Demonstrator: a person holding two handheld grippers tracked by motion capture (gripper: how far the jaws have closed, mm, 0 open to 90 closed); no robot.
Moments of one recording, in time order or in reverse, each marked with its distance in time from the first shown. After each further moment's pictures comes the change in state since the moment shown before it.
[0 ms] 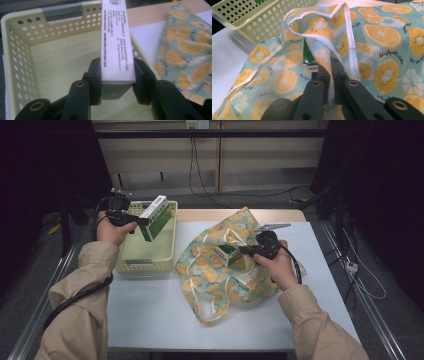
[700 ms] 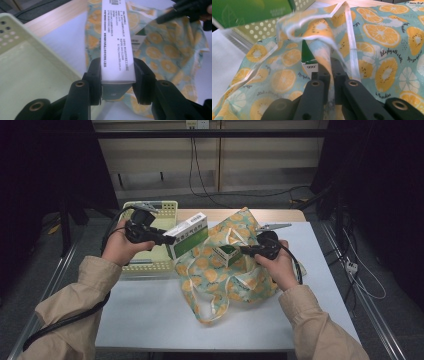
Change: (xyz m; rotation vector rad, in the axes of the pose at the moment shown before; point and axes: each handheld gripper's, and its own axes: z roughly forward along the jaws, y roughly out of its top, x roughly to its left) left arm -0.098 -0.019 -0.016 0.052 -0.300 0.334; right arm 0.001 0.000 -0.003 0.008 -0.017 -0.007
